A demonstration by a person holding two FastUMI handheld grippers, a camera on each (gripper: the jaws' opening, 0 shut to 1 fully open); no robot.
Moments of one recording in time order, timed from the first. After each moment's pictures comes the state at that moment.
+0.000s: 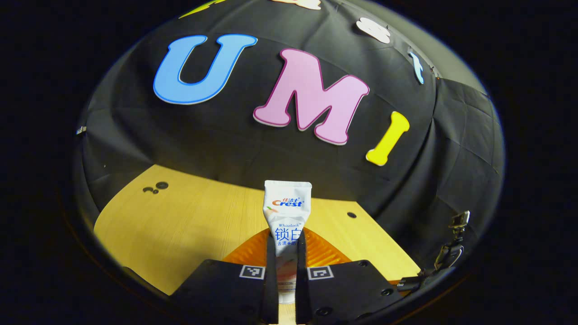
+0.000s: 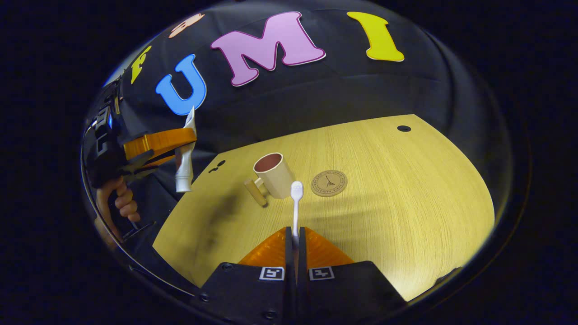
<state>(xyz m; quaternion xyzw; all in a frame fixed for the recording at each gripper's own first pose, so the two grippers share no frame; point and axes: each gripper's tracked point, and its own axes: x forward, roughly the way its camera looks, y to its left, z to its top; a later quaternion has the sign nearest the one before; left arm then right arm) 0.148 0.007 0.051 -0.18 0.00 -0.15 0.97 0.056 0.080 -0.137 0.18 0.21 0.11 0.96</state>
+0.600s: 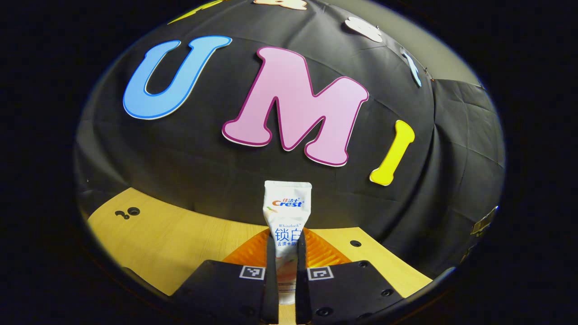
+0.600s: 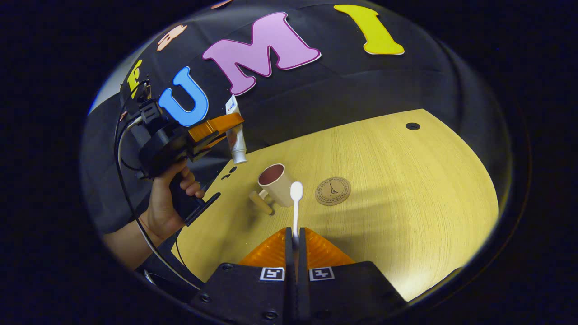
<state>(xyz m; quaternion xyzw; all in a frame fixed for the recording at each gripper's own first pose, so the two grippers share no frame) 0.252 -0.041 0.084 -0.16 -0.06 -0.15 0.97 0.069 0.053 -0.123 0.21 0.22 0.15 0.94</state>
